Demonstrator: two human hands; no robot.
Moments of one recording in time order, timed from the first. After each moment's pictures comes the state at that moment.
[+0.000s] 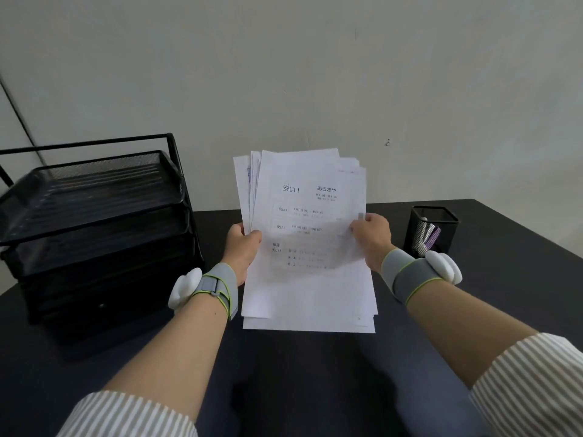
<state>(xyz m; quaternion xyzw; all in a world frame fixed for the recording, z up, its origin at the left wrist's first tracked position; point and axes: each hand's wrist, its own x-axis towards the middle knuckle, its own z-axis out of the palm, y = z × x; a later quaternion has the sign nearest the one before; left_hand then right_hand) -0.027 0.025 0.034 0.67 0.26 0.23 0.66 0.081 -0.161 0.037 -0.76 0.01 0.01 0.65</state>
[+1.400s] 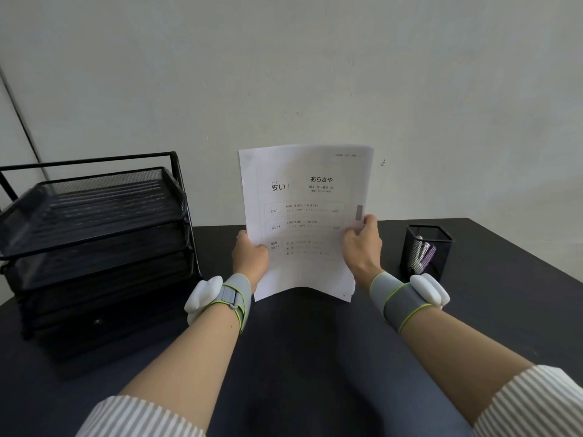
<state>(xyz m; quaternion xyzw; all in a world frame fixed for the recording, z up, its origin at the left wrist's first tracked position) -0.017 0.010 0.040 0.74 0.27 0.29 0.55 0.057 -0.151 0.048 -0.74 -0.07 -0.09 0.66</state>
